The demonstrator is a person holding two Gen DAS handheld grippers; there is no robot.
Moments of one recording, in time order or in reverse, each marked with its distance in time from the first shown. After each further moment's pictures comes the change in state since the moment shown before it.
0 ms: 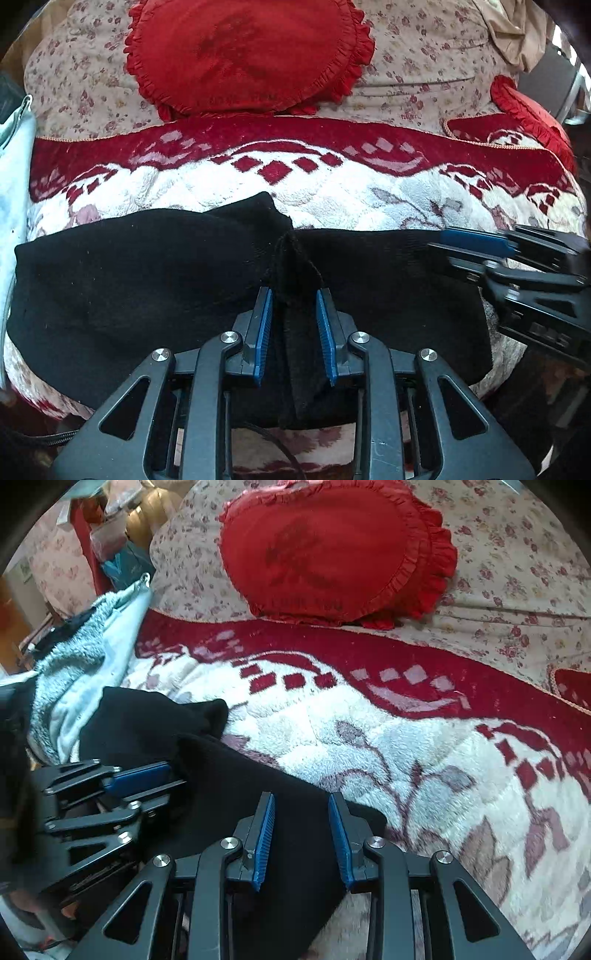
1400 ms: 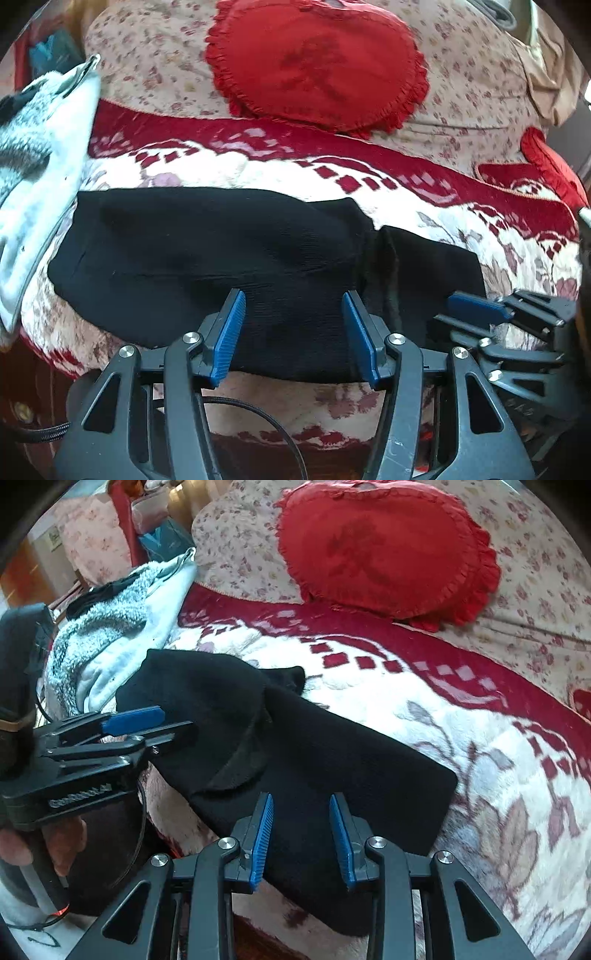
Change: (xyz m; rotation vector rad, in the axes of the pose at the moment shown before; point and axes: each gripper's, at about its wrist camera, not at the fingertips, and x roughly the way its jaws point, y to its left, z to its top) left arm -0.048 0.053 -0.025 -0.191 -0.049 0.059; right arm 0.011 0.062 -0.020 -0.133 0.057 0.058
